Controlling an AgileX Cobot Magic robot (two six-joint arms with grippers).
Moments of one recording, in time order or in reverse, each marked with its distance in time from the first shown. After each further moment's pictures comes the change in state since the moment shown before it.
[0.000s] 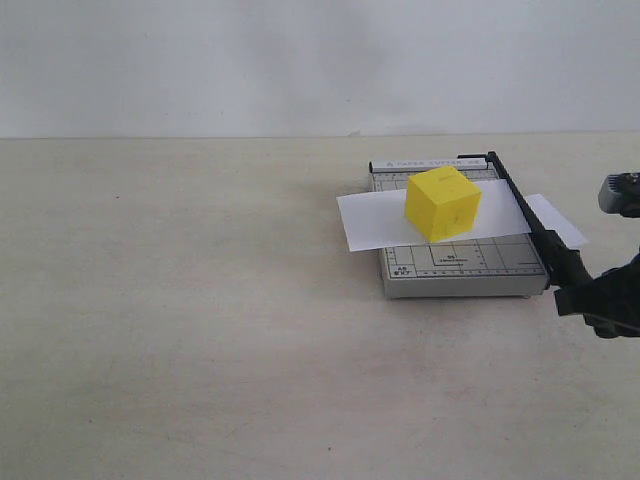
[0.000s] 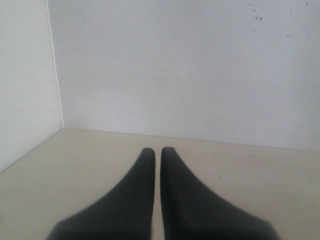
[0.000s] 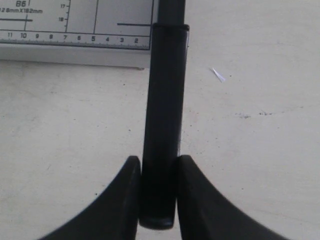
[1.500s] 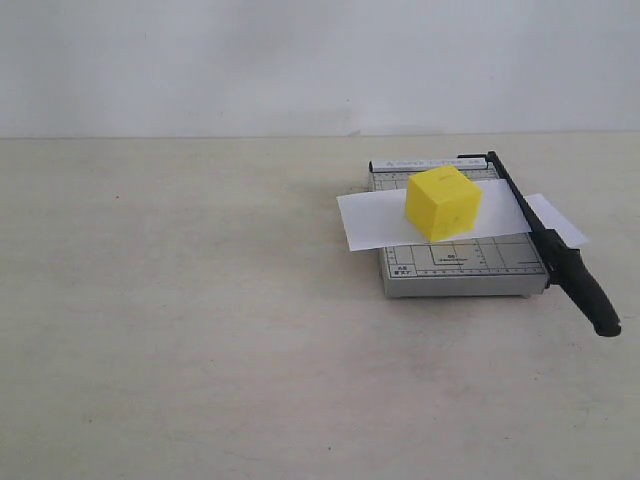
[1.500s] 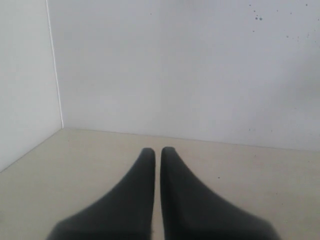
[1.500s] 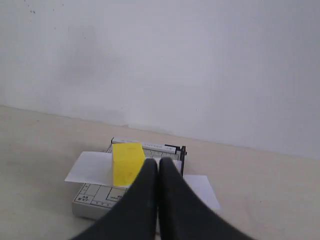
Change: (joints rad) left arm 0.000 0.000 0.000 -0.002 0.002 0.000; right arm 0.002 -1.417 0.222 -0.002 0.182 -0.021
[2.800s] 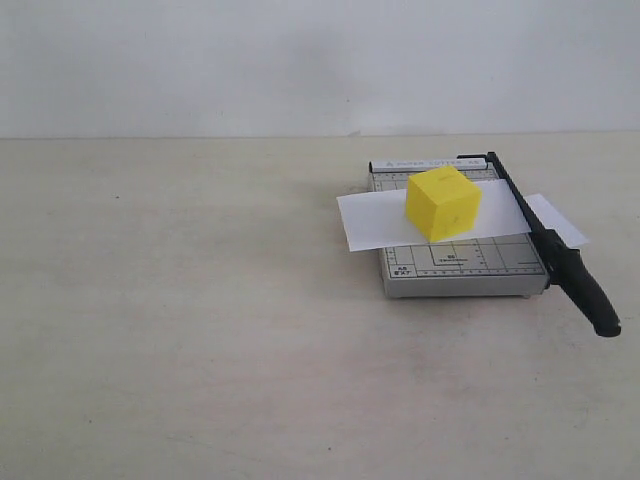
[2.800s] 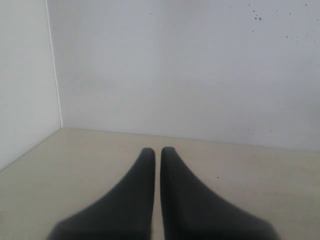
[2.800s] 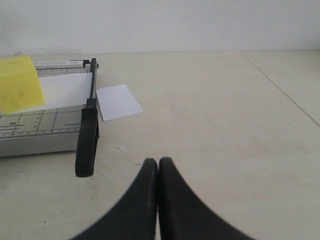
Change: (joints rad) left arm 0.000 -0.002 0.000 0.000 0.002 0.000; right arm -0.202 -0.002 0.327 -0.322 -0.141 0.336
